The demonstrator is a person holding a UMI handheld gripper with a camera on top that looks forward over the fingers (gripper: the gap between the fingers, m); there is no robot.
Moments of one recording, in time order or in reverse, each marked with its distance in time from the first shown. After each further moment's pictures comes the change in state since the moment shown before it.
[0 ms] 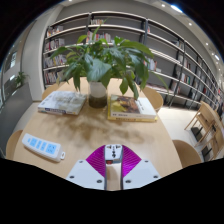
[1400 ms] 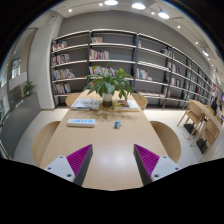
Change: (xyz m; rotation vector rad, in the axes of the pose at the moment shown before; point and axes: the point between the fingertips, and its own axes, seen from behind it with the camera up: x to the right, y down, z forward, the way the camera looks) arm -0.032 0.057 -0.394 0.088 -0.001 0.058
